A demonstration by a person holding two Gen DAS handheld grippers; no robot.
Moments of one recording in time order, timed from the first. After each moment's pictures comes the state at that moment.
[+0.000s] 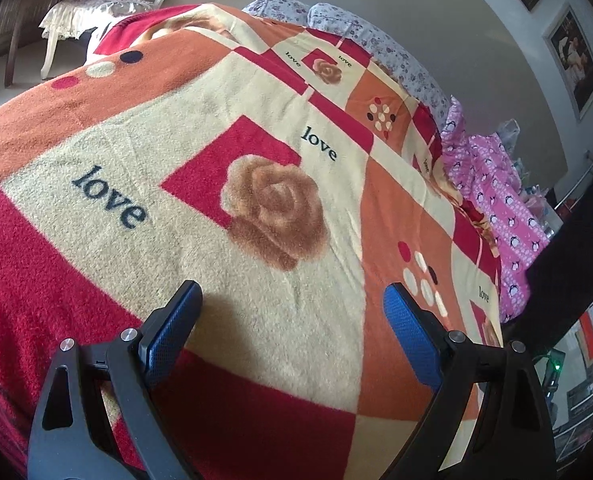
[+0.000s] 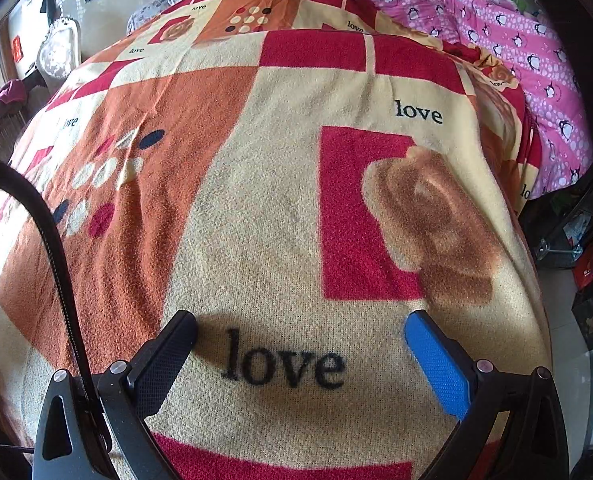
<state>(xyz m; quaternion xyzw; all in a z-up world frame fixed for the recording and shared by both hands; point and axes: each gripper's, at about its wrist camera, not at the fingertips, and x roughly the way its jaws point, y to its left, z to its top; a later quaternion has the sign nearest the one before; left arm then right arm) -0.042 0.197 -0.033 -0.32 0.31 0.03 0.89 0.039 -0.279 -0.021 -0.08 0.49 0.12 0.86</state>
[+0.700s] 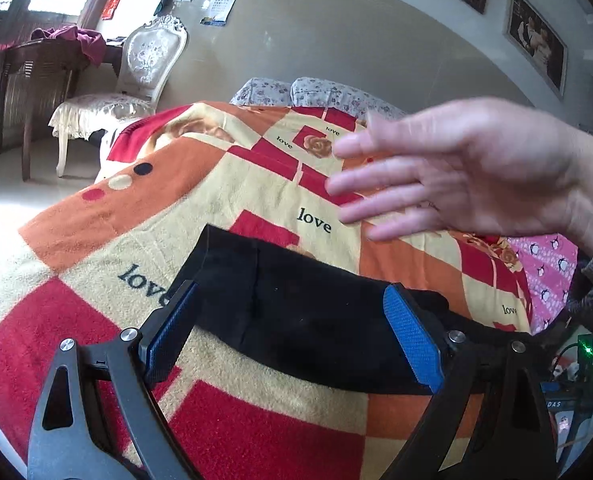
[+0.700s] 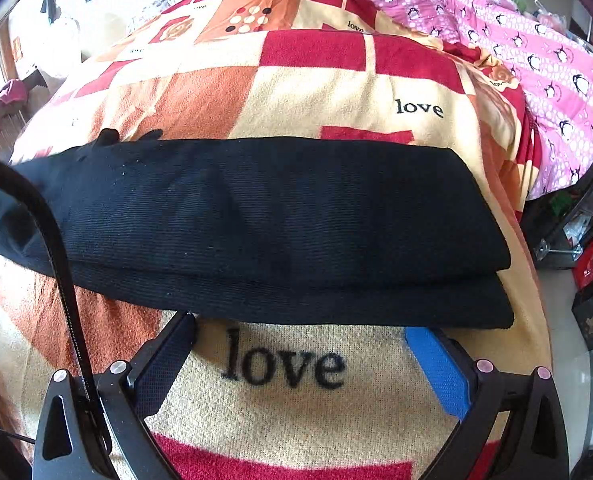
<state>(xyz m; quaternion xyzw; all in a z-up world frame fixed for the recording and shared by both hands) -0.075 0.182 0.004 -0.22 0.20 0.10 0.95 0.040 -0.279 -0.022 -0.08 0.49 0.12 0.86</state>
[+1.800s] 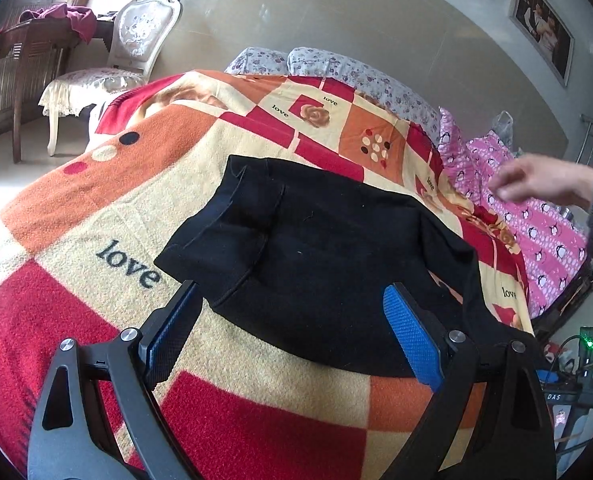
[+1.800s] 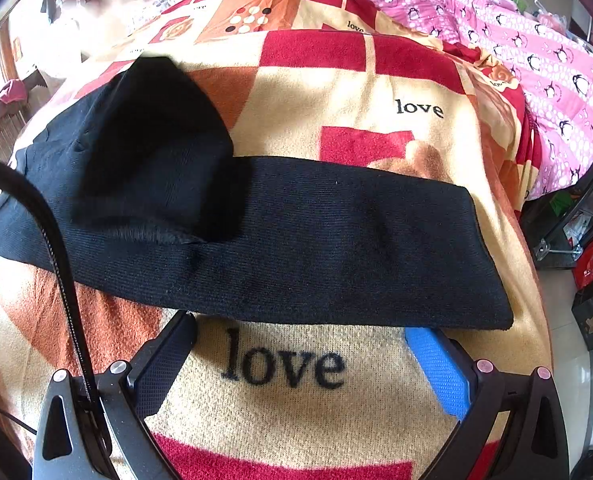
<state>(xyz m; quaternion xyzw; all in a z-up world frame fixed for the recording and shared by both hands) -0.059 0.178 -0.008 -0.23 0.25 0.07 0.94 0.040 -0.279 -0.022 -0.08 0.49 0.12 0.86</state>
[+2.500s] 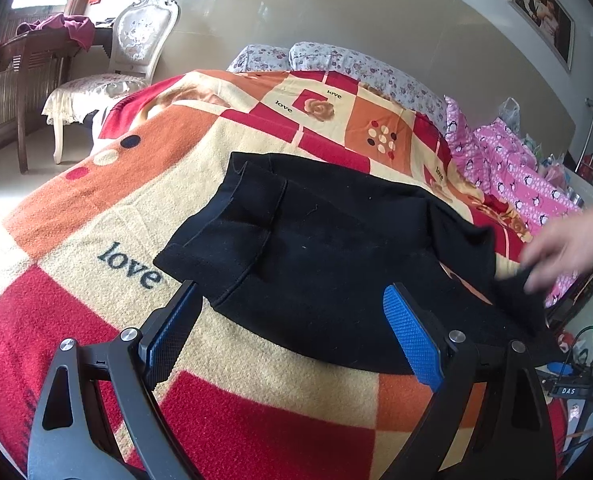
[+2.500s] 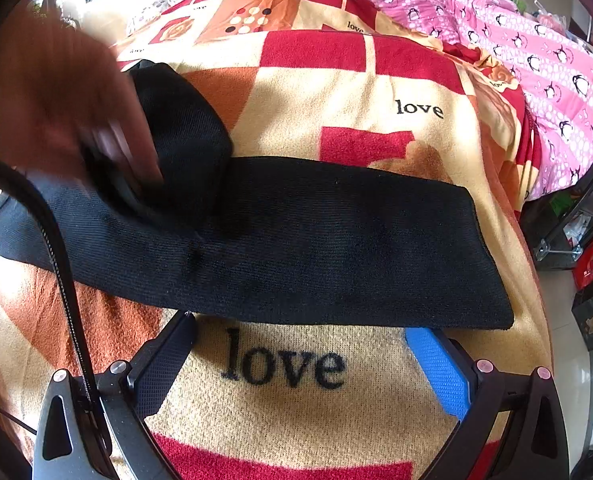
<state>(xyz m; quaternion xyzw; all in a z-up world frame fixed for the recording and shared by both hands) -0.050 0.172 -0.011 -0.20 0.26 0.09 0.94 0.040 -0.279 -0.022 -0.08 0.49 0.12 0.86</state>
